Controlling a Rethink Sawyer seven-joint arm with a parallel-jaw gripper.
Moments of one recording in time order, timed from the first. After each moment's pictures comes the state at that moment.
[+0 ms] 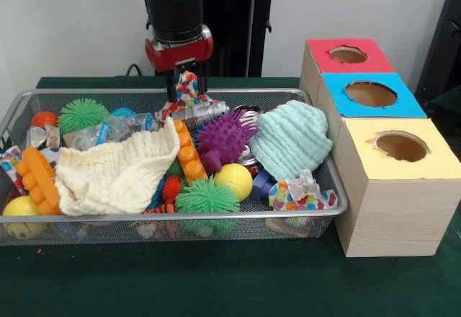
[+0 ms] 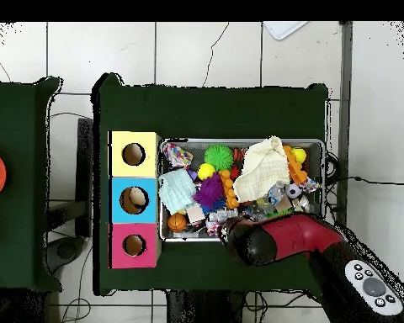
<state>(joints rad) -0.85 -0.67 0.57 1.99 -0.79 0.54 1.56</state>
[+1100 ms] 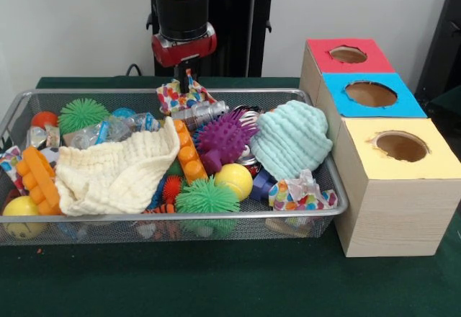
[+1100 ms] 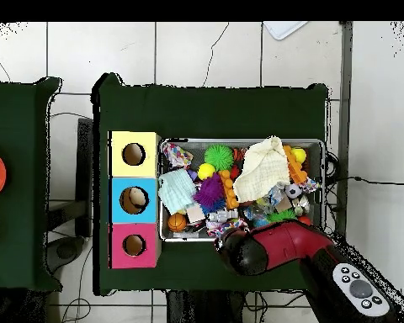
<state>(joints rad) -0.80 -0.68 0.51 2.02 -0.83 0.54 1.56</state>
